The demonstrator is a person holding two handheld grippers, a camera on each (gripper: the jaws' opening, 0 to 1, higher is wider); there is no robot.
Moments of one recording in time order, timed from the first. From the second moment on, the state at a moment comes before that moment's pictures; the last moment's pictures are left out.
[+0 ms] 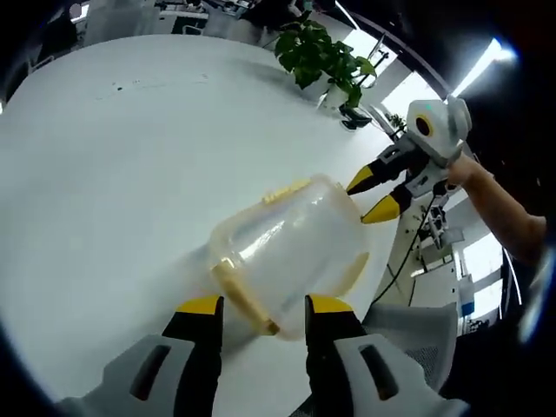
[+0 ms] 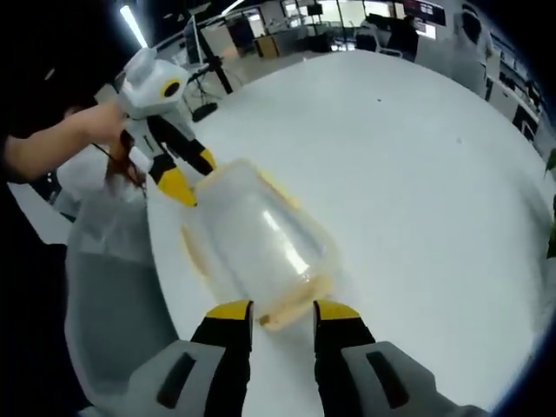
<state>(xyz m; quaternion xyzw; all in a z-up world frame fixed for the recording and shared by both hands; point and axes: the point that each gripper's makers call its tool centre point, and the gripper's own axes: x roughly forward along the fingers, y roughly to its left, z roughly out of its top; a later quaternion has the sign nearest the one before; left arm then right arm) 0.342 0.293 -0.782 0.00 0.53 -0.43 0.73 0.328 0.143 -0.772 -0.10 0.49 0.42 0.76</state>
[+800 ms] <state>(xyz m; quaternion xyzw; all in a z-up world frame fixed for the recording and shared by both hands) 0.342 0.287 -0.783 -0.03 0.54 -0.42 0.73 0.324 0.144 -0.777 -0.03 0.54 0.39 0.74</state>
